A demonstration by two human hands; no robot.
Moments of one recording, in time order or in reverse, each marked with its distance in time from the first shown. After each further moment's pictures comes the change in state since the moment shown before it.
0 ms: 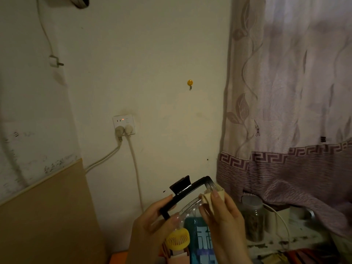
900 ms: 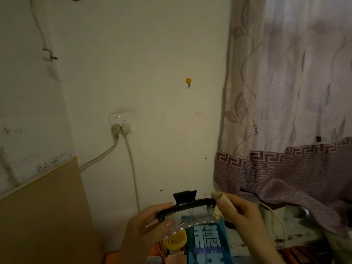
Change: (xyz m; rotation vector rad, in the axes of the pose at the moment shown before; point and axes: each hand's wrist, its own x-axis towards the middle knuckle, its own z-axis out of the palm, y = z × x) left_hand 0.008 -0.008 -0.018 0.030 -0.129 -0.046; right_hand 0.031 -0.026 -0.050 -0.700 -0.241 -0.225
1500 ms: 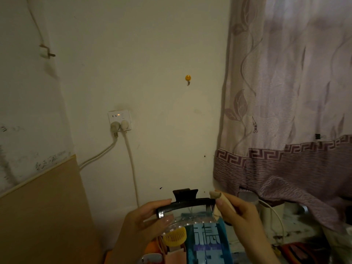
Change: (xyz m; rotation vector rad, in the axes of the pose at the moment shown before) left_hand 0.000 0.008 -0.008 -0.002 -0.040 0.005; right_hand -0.005 0.006 0.005 -0.007 0.033 -0.011
